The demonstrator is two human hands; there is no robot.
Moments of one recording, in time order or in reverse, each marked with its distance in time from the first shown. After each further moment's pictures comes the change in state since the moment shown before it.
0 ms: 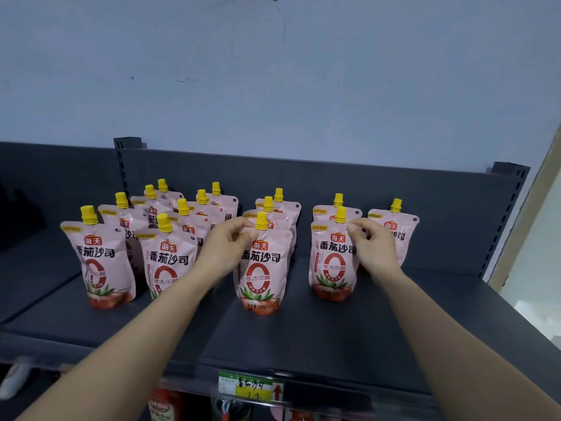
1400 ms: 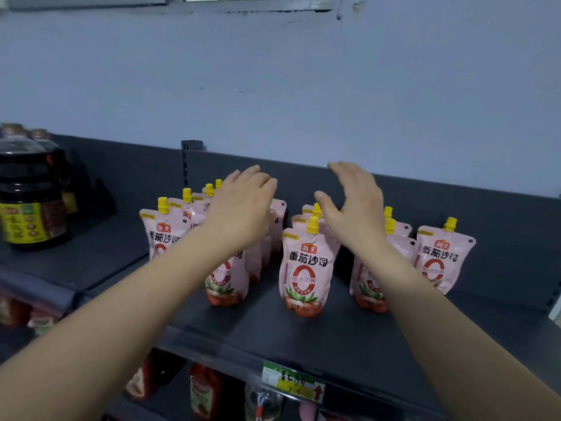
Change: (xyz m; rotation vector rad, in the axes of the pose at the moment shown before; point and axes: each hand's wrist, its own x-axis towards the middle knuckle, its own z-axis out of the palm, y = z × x) left_hand -0.020 0.071 -0.077 1.263 0.148 0.412; right_hand -0.030 -0.137 0.059 -0.335 -0.019 -0.612
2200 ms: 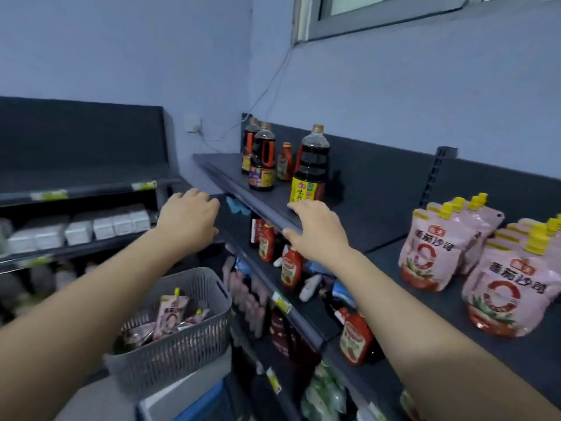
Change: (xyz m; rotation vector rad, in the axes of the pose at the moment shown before) left_hand -0.341 -0.332 -0.137 0.551 -0.490 -0.684; right_hand -0.086 -0.406 0.186 0.250 -0.634 -0.549
